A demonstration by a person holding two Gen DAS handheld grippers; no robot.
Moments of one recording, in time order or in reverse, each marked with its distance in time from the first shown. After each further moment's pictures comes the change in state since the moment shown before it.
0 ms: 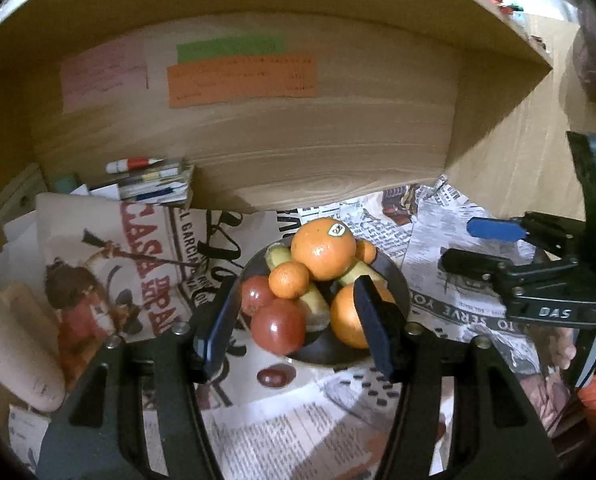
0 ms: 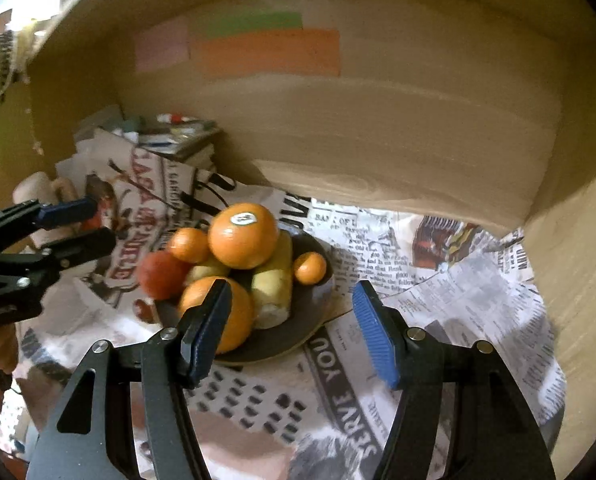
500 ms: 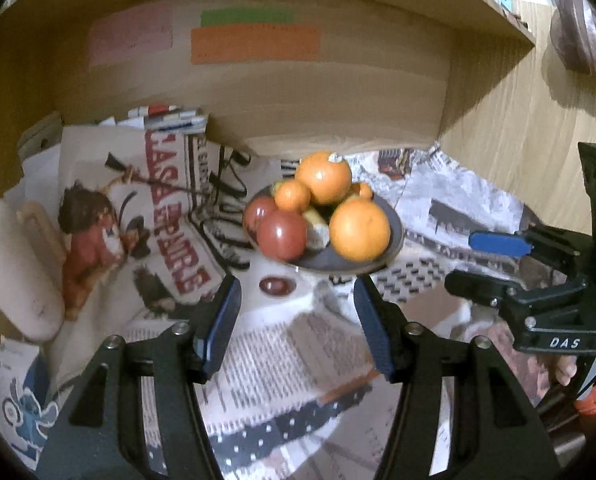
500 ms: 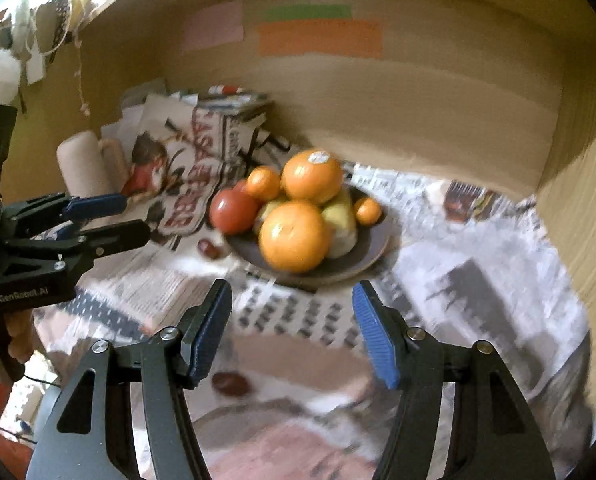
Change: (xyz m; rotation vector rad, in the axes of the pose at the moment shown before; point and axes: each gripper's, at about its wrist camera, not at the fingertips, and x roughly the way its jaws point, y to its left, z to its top) left arm -0.028 0.002 -0.065 -0.029 0.067 -0.005; right arm -0.014 0.052 -0.062 -0.002 0.057 0.066
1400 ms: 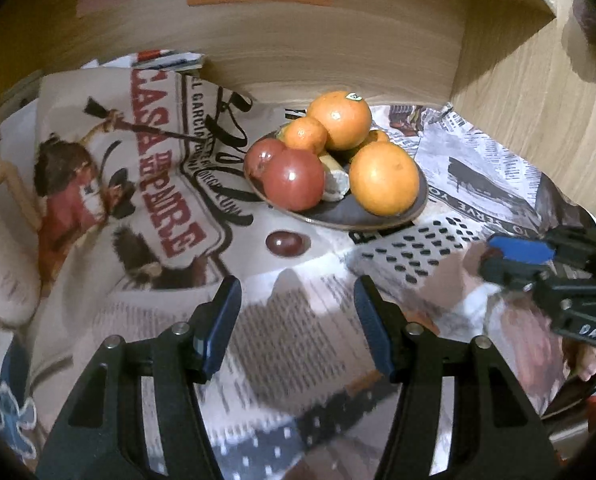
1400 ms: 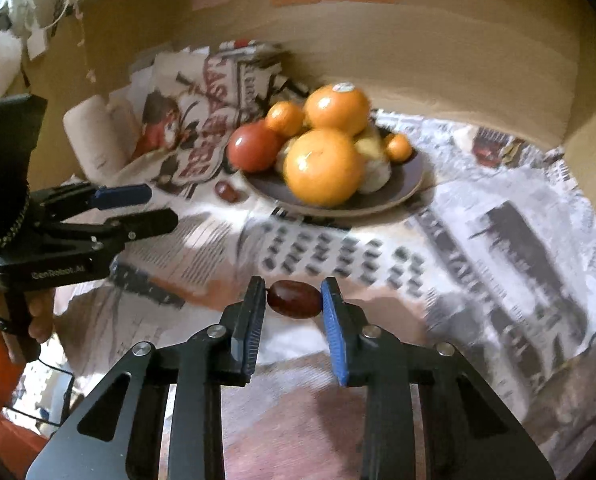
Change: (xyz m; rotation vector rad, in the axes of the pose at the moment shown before) left arm 0.050 0.016 -0.009 -0.005 0.147 -0.026; right arm 0.017 -0.003 -0.016 0.030 0.075 0.033
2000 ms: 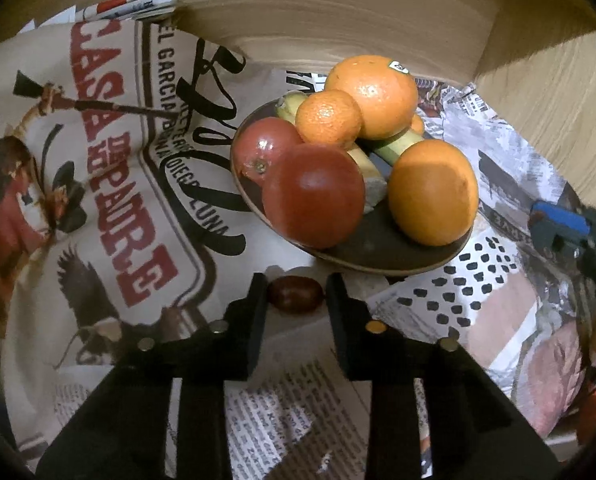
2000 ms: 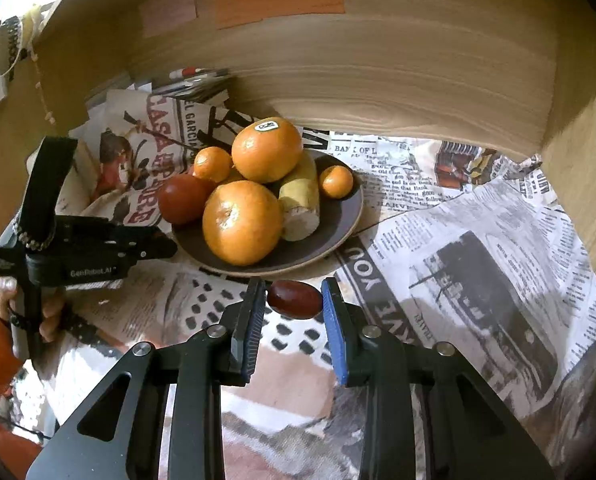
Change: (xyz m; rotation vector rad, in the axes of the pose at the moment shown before) left arm 0.063 0.014 0.032 -0.026 0.144 -0.050; right arm 0.010 -0.048 0.033 0.049 -0.010 -0.029
